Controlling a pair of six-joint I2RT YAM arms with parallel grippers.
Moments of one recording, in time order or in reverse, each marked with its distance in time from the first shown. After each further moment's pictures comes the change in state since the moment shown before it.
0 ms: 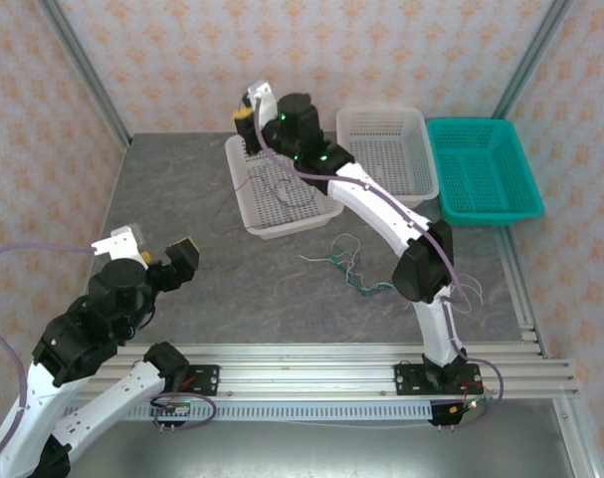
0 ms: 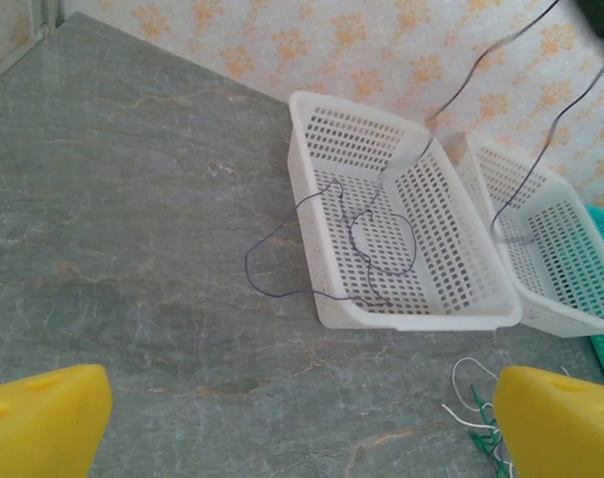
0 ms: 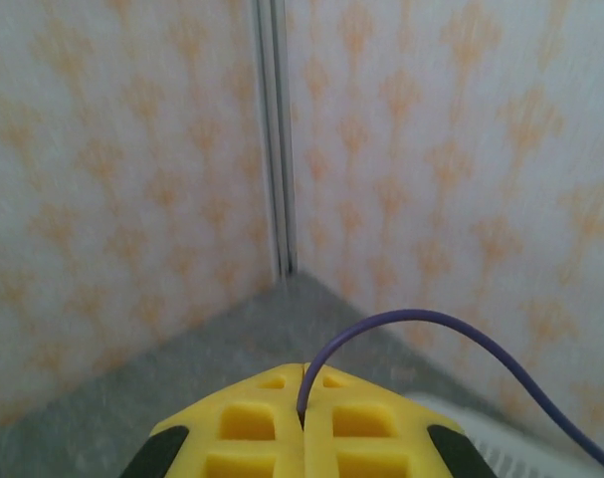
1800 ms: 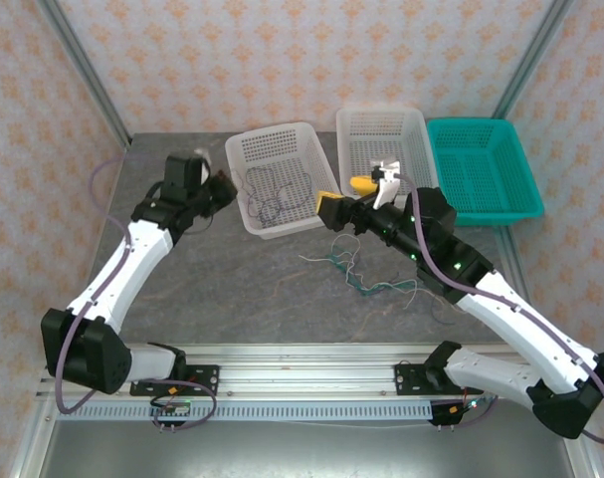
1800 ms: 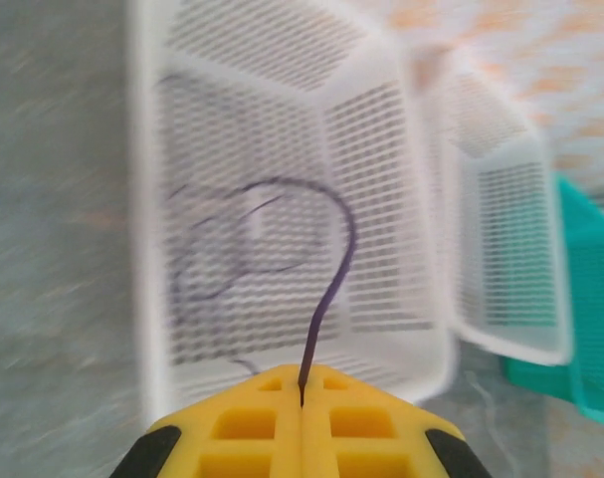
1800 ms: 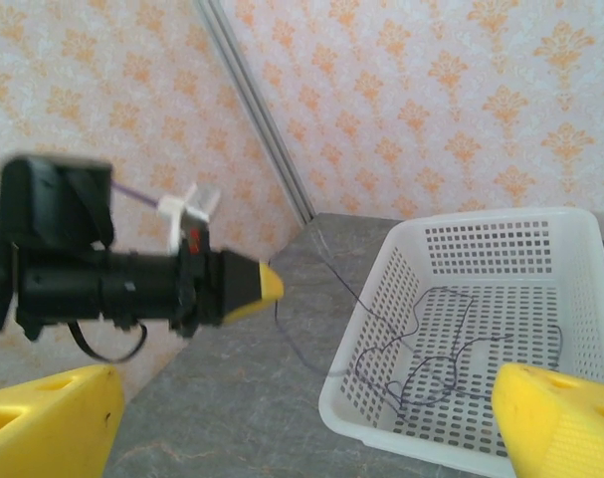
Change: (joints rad) left arm 0.372 0.852 0.243 0.502 0.661 -0.016; right arm 0.000 -1.124 -1.042 -0.020 0.127 0.394
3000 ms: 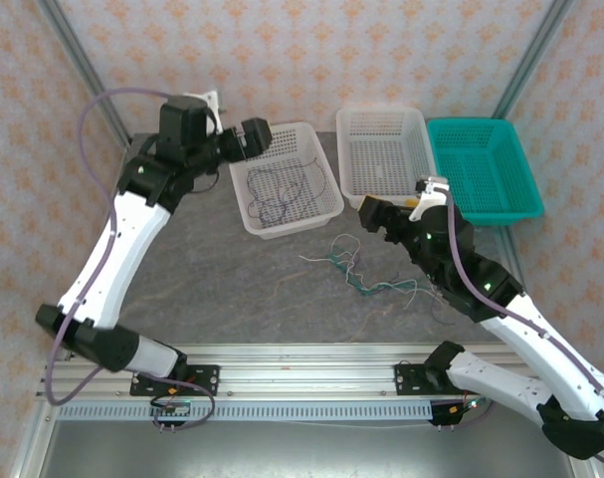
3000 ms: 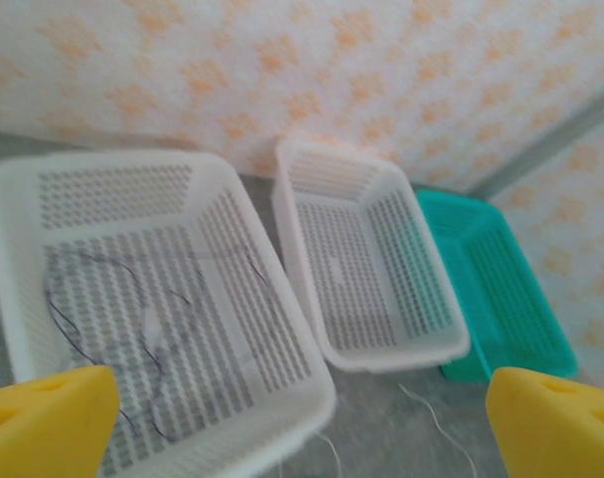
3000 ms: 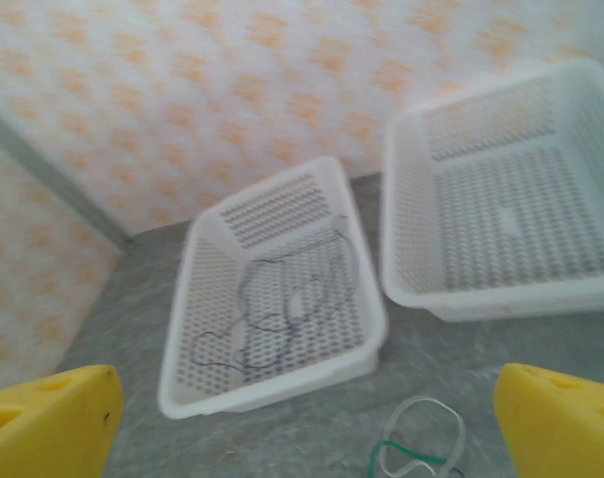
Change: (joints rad) left arm -0.151 0.056 0.440 -0.220 -0.061 0.195; right arm -0.044 -0.143 -0.014 -0.376 0.425 0.216
